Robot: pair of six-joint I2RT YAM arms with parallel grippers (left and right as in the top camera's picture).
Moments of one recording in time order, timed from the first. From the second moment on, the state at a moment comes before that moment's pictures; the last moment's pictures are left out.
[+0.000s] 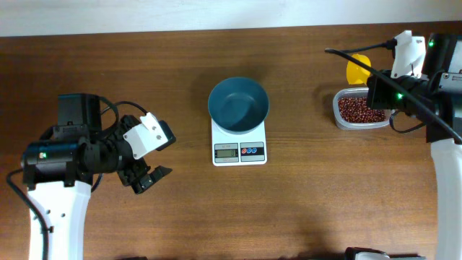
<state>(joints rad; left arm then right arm) 0.05 1.23 1.33 -1.31 0.50 1.05 -0.14 1.38 1.61 -1.07 -0.22 -0.05</state>
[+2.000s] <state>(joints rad) 0.05 1.23 1.33 -1.30 0.57 1.05 -0.18 1.41 1.62 -1.21 0.00 -0.25</state>
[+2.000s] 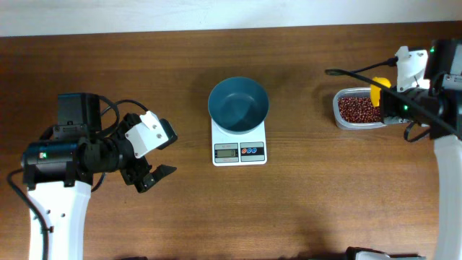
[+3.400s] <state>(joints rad) 0.05 1.23 1.33 -1.30 0.57 1.05 -0.21 1.86 1.61 -1.02 0.23 -0.33</state>
